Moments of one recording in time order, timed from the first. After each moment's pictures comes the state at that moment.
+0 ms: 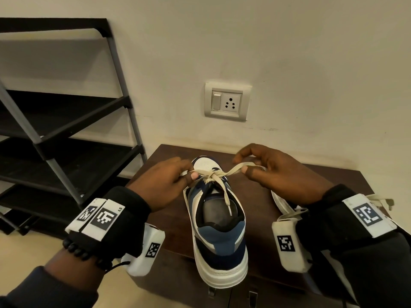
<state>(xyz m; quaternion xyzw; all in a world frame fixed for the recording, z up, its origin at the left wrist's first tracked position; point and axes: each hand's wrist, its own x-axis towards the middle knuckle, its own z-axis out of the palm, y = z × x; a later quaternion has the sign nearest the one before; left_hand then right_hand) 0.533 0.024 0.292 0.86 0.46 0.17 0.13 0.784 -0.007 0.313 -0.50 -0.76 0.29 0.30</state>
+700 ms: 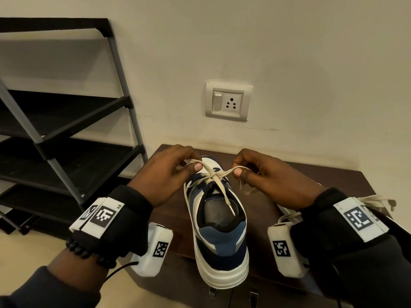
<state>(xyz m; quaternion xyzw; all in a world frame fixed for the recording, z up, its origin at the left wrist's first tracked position) 0.534 0.025 0.295 0.83 0.43 0.32 0.15 0.777 -0.006 0.305 -0.48 -0.79 0.27 0.28</state>
